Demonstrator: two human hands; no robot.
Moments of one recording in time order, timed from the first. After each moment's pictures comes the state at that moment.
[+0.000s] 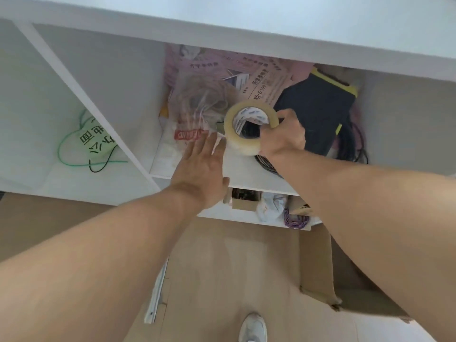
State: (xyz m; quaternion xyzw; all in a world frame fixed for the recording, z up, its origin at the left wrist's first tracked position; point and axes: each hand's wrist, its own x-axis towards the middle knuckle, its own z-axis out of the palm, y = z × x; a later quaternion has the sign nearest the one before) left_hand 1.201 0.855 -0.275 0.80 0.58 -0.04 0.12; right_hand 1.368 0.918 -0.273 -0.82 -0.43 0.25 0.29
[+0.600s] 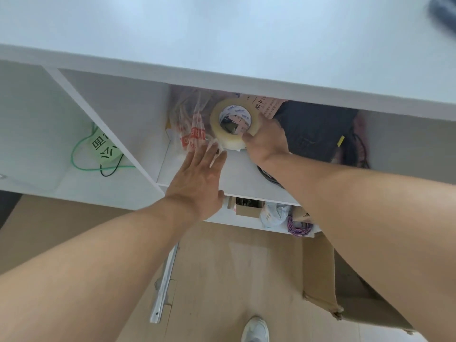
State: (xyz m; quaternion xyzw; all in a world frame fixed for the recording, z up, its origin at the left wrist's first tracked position) left_hand 1.189 0.853 -0.261 0.81 0.57 -0.06 0.12; right_hand 1.353 0.943 -0.273 -0.73 -0.59 0.27 0.21
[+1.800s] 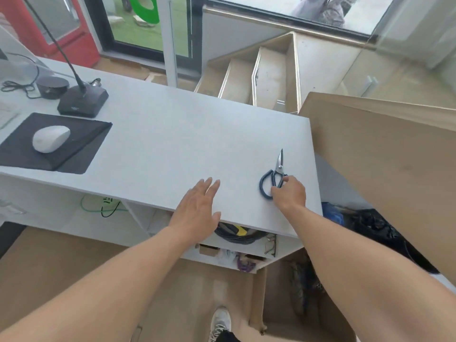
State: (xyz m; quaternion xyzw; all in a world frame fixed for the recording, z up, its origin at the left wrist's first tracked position) left_hand 1.272 0.827 0.026 0.76 0.60 0.08 0.22; right_hand 1.521 0.895 0.011 -0.83 -0.46 0.25 0.19
